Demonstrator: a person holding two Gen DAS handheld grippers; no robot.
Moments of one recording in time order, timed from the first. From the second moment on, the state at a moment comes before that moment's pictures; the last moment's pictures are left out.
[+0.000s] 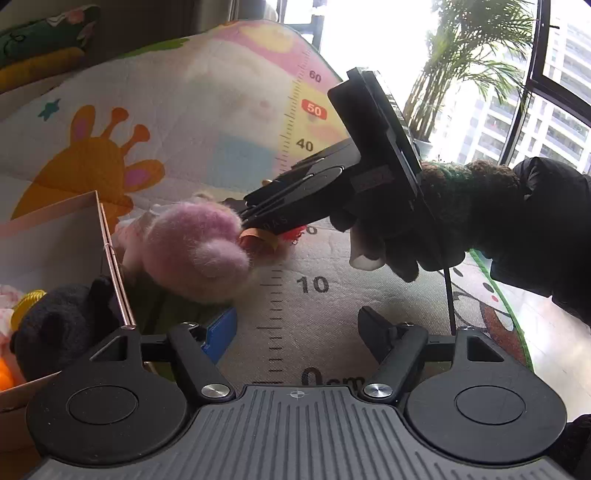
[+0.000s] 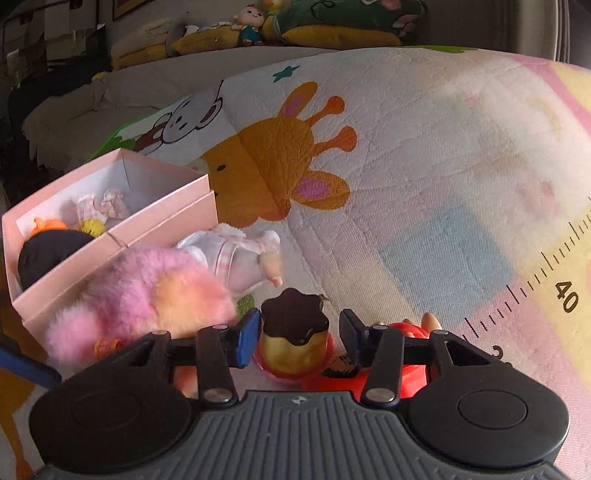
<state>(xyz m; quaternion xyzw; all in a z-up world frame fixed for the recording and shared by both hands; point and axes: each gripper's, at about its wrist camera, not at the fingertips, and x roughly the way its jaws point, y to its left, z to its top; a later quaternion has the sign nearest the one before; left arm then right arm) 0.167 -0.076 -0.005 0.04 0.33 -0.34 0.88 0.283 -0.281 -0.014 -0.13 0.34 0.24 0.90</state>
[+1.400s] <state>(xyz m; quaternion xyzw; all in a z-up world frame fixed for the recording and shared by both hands) 0.172 -0.176 -0.036 0.17 0.30 -0.35 0.87 0.178 -0.406 0.009 0.11 0.31 0.18 0.93</state>
